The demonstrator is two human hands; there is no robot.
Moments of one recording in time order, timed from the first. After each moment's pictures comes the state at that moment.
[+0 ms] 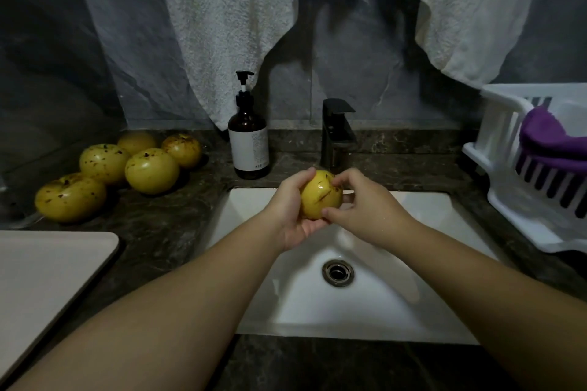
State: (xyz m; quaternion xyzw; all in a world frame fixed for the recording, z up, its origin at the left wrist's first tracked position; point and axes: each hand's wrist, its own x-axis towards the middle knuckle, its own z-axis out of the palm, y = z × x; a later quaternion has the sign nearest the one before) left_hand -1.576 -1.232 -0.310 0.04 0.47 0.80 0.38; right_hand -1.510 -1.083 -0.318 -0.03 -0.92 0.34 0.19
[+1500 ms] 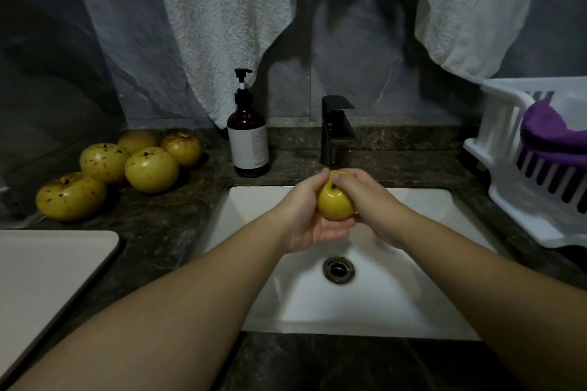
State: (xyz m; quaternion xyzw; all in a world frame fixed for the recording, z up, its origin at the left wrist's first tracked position) left_hand -1.555 -1.224 -0.305 0.07 0.58 0.70 0.40; right_hand -1.516 -1.090 -0.312 -0.12 -0.75 0.64 0.10
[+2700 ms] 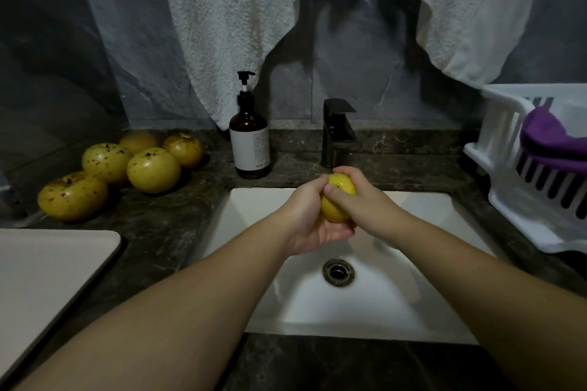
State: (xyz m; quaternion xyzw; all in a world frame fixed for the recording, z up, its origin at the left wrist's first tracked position) left_hand -1.554 -1.217 -0.305 0.04 0.54 0.74 0.40; right_hand -1.513 -1.091 -0.310 -0.08 -0.85 0.51 0.13
